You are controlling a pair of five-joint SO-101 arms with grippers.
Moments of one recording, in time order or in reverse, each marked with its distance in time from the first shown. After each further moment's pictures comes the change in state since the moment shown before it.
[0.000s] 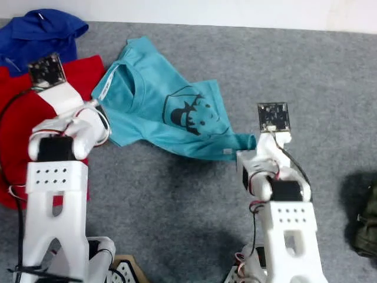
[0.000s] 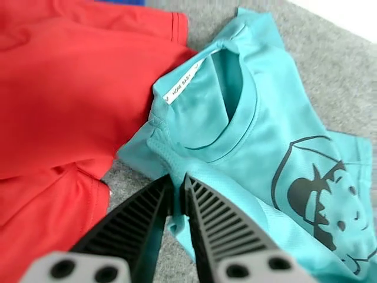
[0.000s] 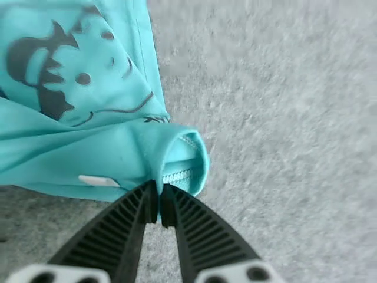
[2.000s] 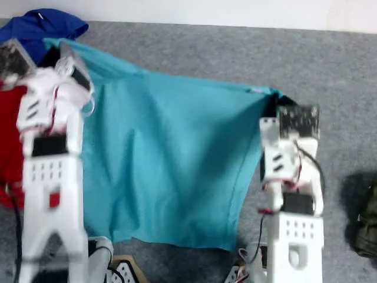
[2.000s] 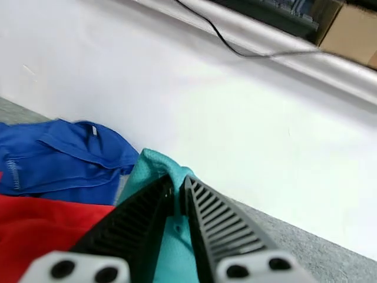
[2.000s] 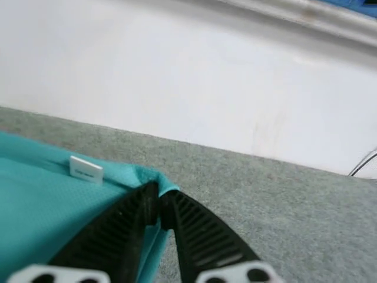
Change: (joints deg) left arm -4.1 8.2 -1.2 -42.9 0.0; right arm 7.8 0.8 0.4 -37.9 10.4
